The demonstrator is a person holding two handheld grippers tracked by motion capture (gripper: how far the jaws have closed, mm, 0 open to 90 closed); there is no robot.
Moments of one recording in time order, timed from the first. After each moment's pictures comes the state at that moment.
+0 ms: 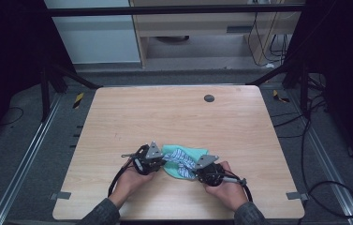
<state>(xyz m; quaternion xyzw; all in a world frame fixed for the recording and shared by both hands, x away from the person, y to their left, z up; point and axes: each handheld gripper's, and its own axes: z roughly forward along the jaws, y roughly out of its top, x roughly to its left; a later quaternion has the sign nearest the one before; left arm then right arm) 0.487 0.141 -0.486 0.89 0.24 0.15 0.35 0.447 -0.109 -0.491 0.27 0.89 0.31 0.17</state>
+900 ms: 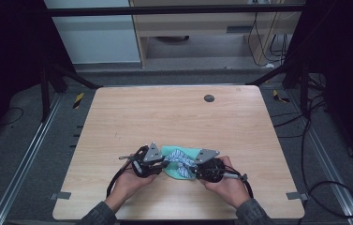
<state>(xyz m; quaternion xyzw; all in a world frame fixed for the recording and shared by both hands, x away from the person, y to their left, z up) 0.472 0.139 -0.470 0.89 0.22 0.16 0.38 0.448 -0.106 -0.463 0.26 0.89 0.33 0.18</state>
